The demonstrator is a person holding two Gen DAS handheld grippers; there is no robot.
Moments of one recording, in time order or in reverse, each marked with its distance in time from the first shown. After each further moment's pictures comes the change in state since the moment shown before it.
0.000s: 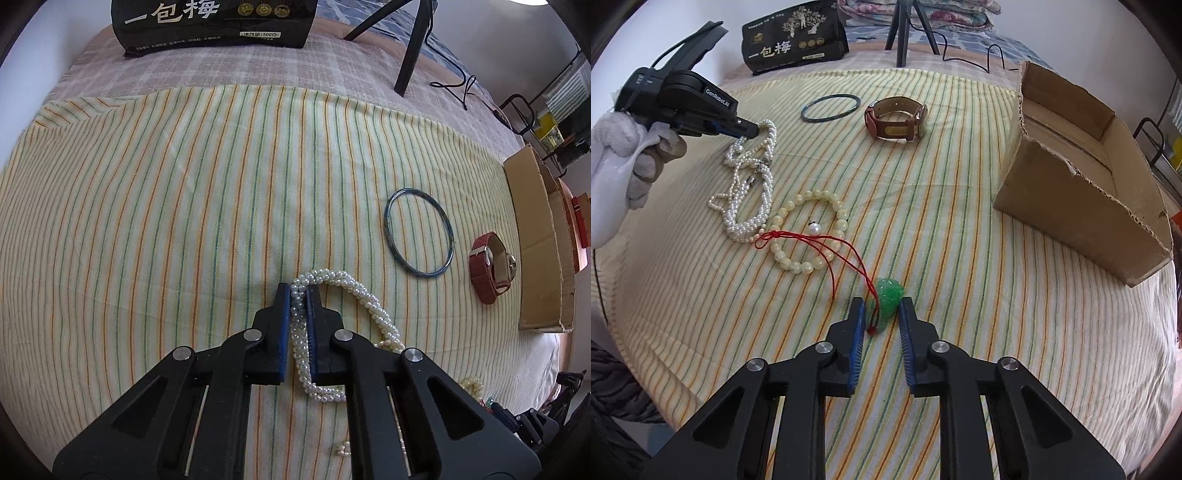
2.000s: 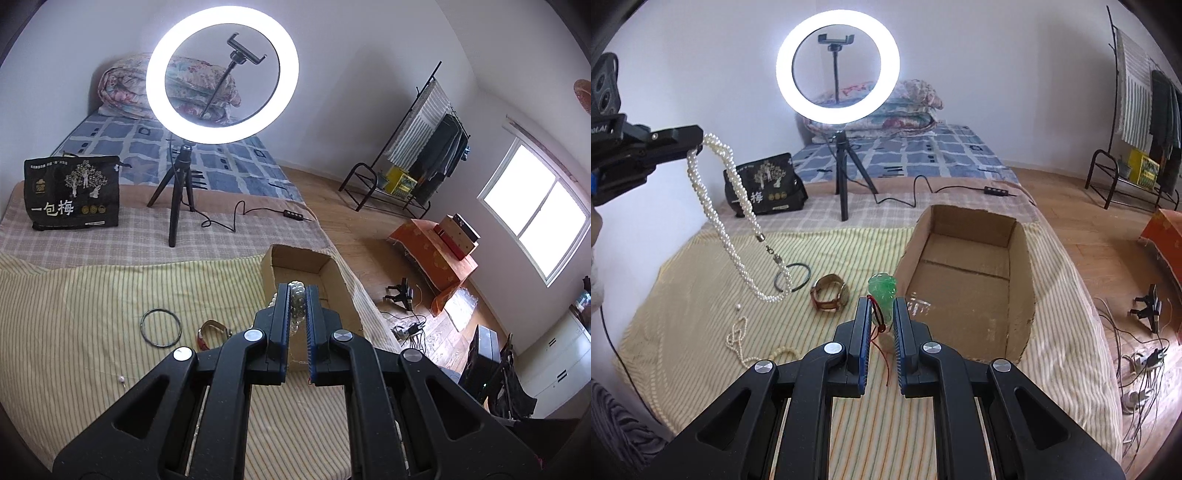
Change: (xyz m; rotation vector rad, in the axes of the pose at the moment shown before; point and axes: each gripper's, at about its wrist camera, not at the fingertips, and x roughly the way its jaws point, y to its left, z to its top) left arm -0.238 -0.160 -0.031 0.229 -0.423 -0.480; right arm -0.136 -0.074 0.051 0.125 -0.411 -0.064
